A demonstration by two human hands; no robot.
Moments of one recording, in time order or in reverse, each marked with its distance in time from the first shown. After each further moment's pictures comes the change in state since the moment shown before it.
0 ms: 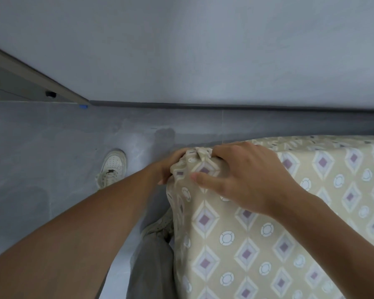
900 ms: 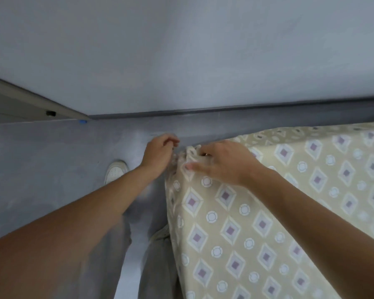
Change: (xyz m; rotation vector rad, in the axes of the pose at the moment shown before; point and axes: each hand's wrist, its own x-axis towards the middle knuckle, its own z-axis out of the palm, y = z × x) left_hand -0.005 0.035 -0.018 0.559 0.417 0.592; right_hand 0.056 0.049 0.055 0.020 -0.079 -0.035
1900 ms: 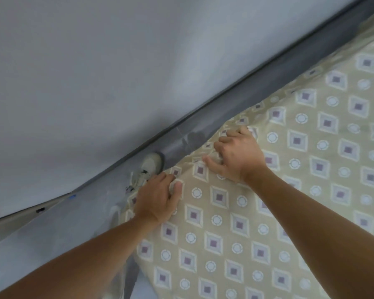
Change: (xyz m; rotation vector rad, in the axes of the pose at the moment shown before) left_hand -0.020 0.091 0.117 1.021 -0.199 0.595; right_hand -0.062 0.217 -0.002 -0.191 0.478 0.238
